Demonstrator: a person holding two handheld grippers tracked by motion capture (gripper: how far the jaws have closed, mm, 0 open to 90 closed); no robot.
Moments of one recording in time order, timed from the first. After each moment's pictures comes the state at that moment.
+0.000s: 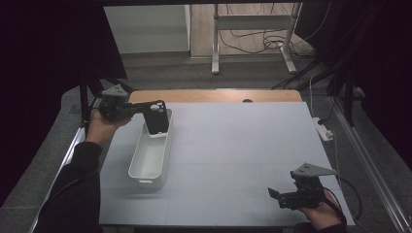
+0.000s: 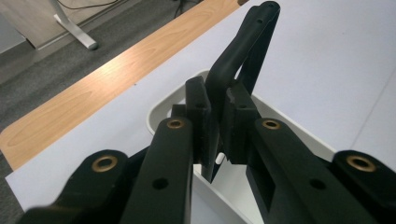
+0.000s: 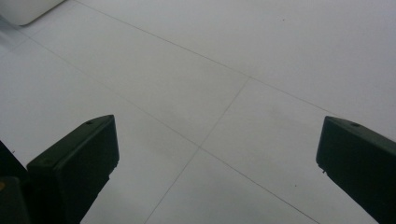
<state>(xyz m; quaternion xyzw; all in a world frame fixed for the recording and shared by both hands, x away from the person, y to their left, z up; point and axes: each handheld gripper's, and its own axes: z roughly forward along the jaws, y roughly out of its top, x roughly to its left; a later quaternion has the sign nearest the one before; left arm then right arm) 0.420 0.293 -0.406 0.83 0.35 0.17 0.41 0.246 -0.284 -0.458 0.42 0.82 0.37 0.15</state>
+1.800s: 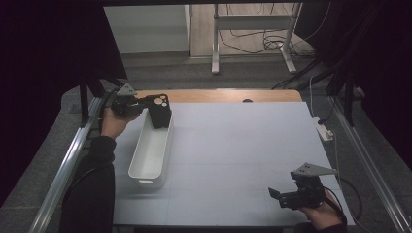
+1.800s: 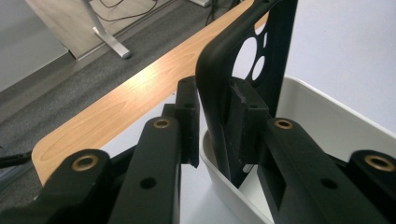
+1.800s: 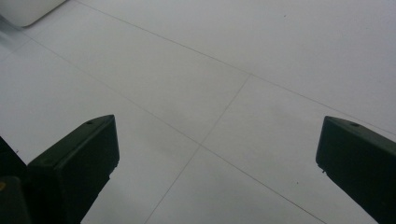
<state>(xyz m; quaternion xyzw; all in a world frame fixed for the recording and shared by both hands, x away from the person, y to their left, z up) 0.461 0.284 -0.444 0.81 0.36 0.24 0.39 0.247 -0.286 -0.459 0.42 0.82 0.37 0.14</state>
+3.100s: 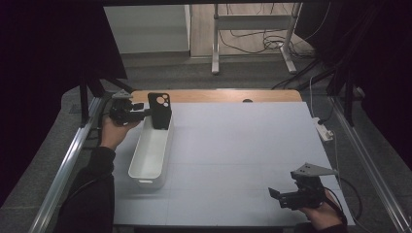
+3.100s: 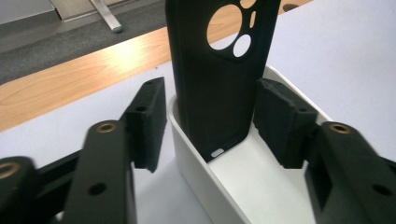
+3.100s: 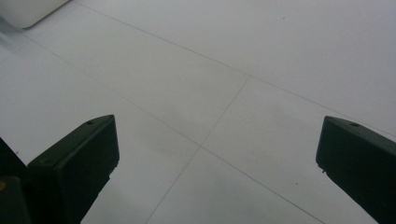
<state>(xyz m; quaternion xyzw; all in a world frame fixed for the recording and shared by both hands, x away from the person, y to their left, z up) 0.436 0.284 -0.450 0.77 0.45 0.17 0.42 0.246 -0.286 -0.458 0.42 0.81 0.38 0.14</state>
